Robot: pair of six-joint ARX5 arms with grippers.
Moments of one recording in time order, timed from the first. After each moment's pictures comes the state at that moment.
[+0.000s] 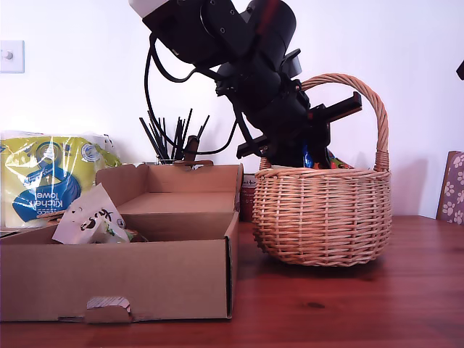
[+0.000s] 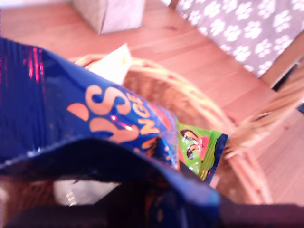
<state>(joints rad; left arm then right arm) -0.82 2.08 1.54 0.04 -0.01 -0.36 0.30 0.51 0.56 -0.54 -0.23 0.02</state>
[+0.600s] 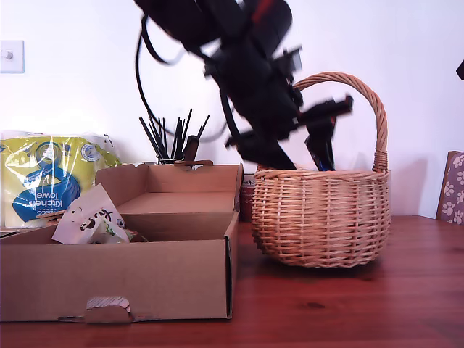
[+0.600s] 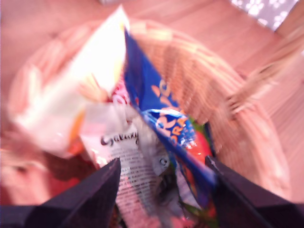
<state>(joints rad) -0.80 1.99 1.54 -0.16 0.00 -0.21 0.30 0.51 0.56 -0.54 -0.23 0.02</state>
